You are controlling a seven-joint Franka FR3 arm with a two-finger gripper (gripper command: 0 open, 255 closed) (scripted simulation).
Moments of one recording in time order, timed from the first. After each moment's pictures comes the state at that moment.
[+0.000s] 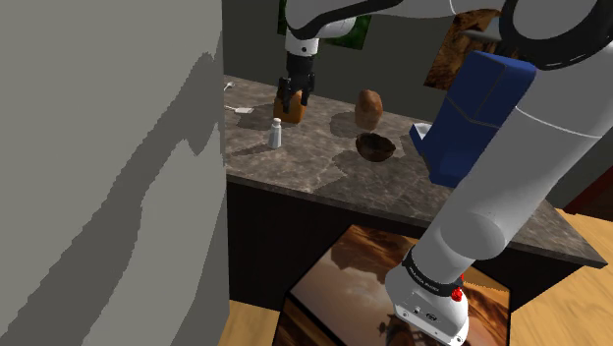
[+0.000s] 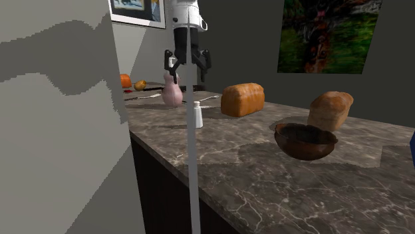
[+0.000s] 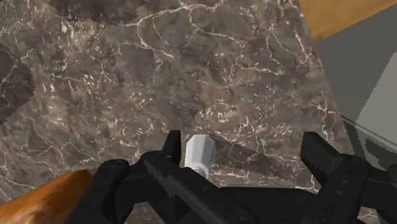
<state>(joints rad) -0.05 0.01 -0.04 -1.95 -0.04 1.92 -0.13</state>
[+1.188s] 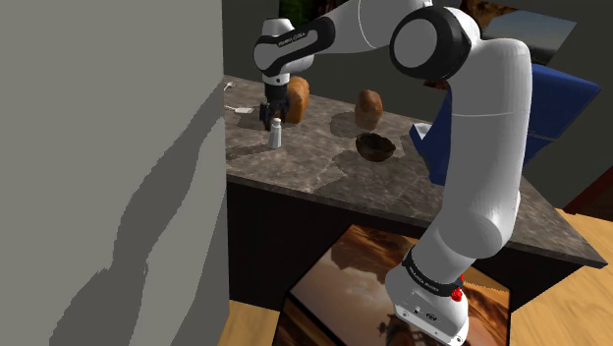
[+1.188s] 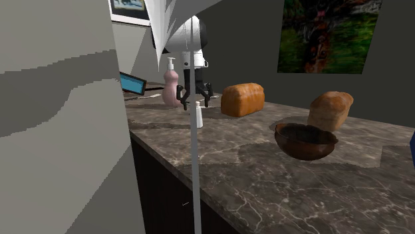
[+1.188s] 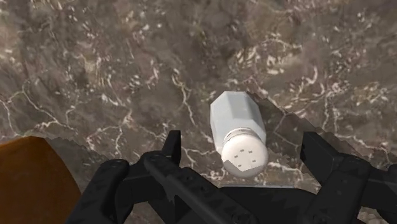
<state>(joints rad) -0.08 0.46 -0.05 -1.61 -0.04 2.01 -0.25</state>
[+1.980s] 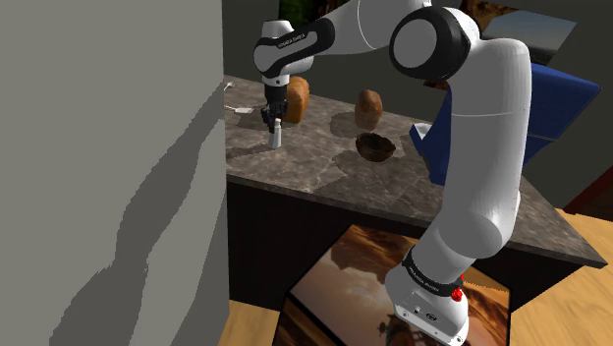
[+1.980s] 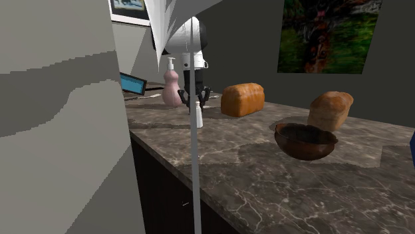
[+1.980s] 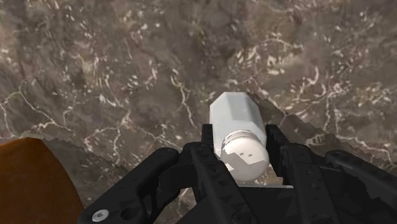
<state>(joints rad) -0.08 0.47 -0.05 -1.62 -0.04 2.02 -0.25</state>
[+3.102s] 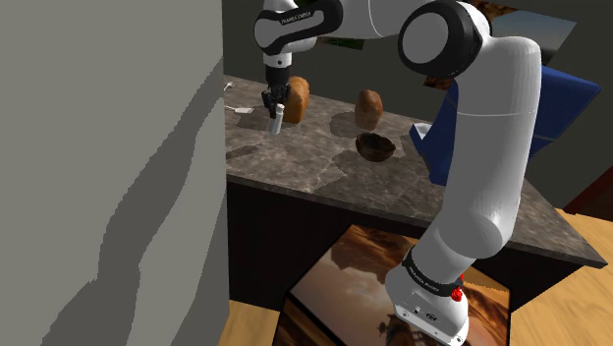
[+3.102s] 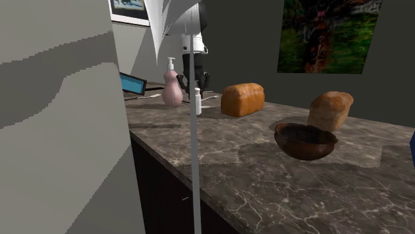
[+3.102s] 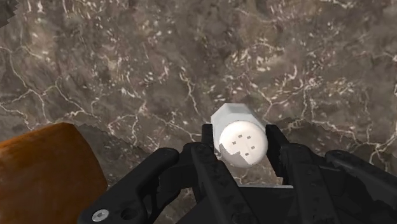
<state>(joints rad) -0.07 0.42 -0.05 -1.54 -0.05 1.89 -0.25</state>
